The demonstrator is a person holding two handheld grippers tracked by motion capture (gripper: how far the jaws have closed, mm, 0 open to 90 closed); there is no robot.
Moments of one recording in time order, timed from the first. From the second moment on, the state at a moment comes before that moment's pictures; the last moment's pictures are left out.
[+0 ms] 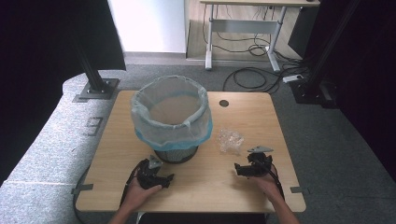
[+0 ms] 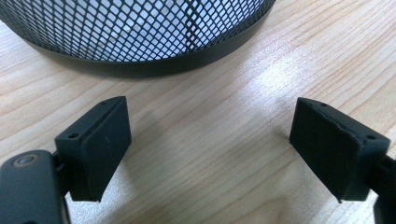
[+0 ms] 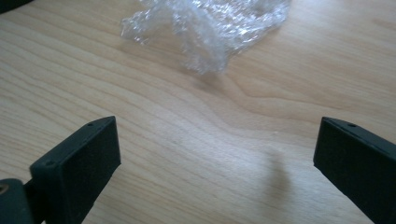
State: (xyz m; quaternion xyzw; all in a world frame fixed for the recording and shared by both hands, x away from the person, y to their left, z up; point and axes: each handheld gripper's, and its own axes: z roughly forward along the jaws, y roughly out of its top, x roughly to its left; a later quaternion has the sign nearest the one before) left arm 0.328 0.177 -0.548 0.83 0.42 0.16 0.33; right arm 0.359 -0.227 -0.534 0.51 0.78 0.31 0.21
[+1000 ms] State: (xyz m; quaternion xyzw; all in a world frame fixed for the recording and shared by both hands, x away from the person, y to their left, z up) left arm 0.329 0.175 -0.548 0.83 0.41 0.16 0.33; right arm 0.356 -0.234 -0.525 0.51 0.75 0.34 0.24
